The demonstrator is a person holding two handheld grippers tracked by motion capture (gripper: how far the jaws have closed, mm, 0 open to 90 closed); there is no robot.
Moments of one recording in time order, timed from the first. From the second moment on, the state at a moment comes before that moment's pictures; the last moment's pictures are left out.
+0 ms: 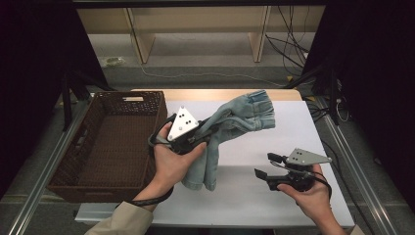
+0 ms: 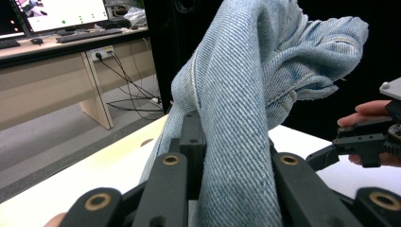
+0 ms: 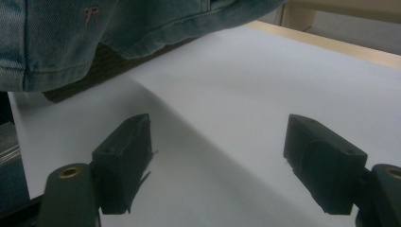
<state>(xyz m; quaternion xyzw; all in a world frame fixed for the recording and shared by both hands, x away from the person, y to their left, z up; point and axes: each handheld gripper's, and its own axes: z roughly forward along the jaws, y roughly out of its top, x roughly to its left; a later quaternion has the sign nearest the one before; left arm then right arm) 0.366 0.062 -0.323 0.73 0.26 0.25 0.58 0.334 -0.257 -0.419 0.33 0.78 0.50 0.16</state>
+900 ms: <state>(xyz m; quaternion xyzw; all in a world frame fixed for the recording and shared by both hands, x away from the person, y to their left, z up) 0.370 0.056 -0.336 0.74 0.26 0.24 0.57 0.334 -0.257 -0.419 0.33 0.78 0.50 0.16</state>
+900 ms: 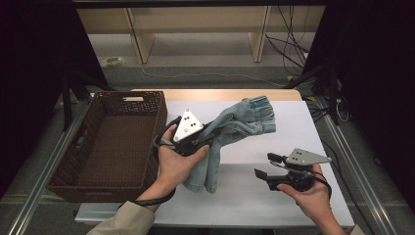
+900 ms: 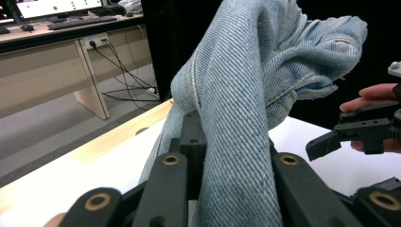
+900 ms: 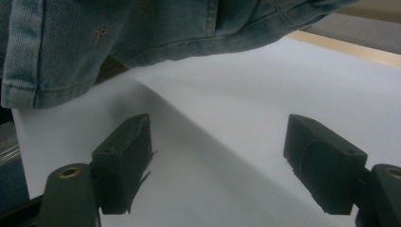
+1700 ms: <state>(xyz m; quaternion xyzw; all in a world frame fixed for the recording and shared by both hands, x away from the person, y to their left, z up) 0.378 0.049 -0.358 0.76 0.28 0.22 0.55 0.334 -0.257 -0.419 0.33 0.78 0.50 0.16</state>
